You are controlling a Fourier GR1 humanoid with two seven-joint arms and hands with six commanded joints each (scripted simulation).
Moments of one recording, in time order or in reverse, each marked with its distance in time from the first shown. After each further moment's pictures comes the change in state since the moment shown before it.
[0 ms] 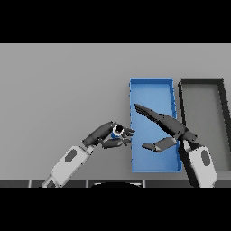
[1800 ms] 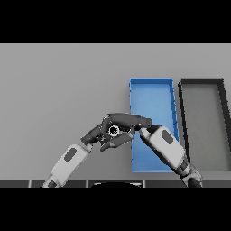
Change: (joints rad) left arm -0.006 -0.020 0.055 0.007 -0.054 -0.072 -0.009; right arm -0.429 0.201 0.270 0.225 0.021 0.072 0.030
